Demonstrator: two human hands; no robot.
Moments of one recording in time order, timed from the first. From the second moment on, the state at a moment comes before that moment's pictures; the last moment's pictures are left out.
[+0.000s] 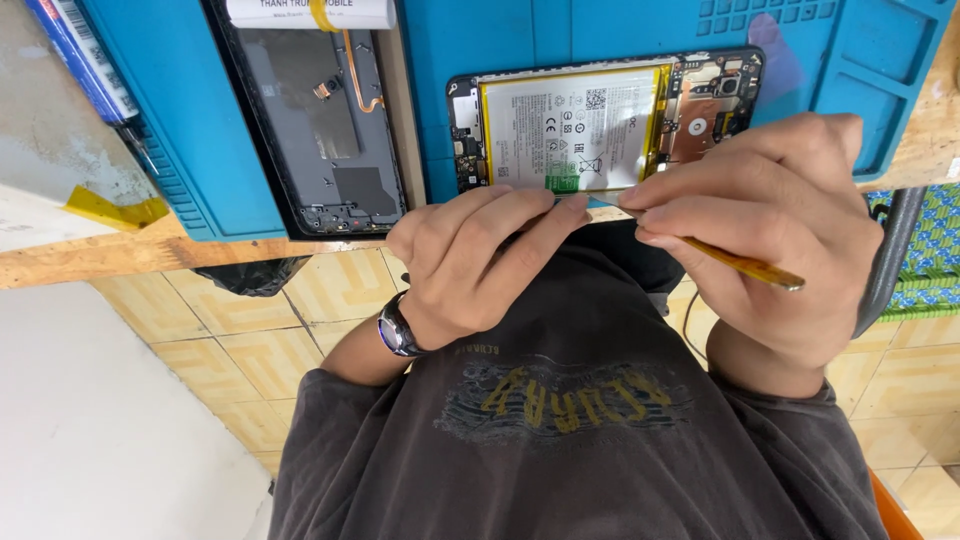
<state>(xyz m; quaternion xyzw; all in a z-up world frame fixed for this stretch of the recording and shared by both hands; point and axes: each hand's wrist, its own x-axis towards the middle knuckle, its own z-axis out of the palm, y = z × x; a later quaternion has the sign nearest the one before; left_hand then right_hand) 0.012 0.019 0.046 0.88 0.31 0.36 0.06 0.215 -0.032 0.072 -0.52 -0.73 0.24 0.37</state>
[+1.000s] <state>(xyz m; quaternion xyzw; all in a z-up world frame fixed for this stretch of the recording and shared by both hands) 0.004 0.029 0.038 0.90 0.25 0.35 0.02 0.202 -0.021 0.103 -0.51 -0.83 0.15 0.19</state>
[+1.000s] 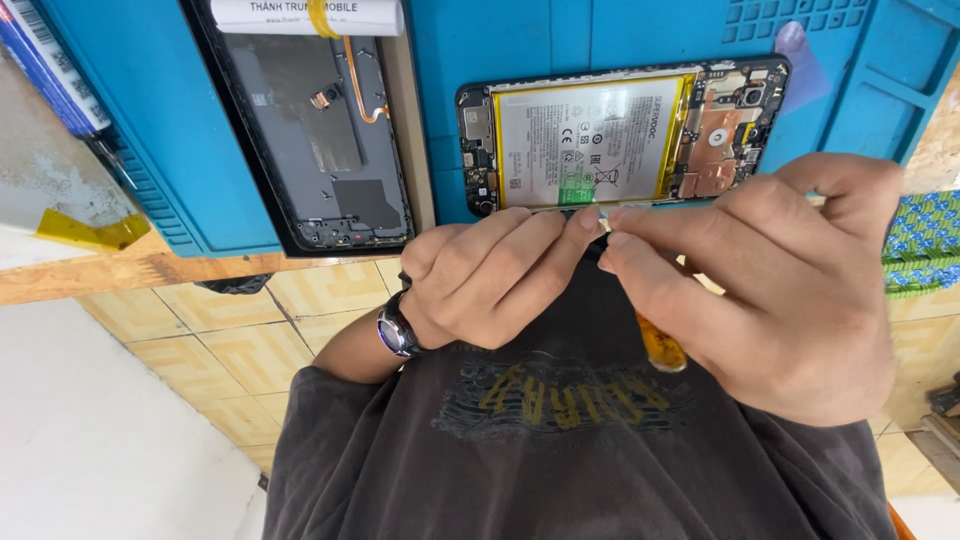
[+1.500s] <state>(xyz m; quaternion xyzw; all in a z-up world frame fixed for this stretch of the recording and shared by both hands) -0.001 0.055 0.099 0.93 0.27 0.22 0.13 0.195 -0.022 0.105 -0.48 -0.85 0.07 0.19</state>
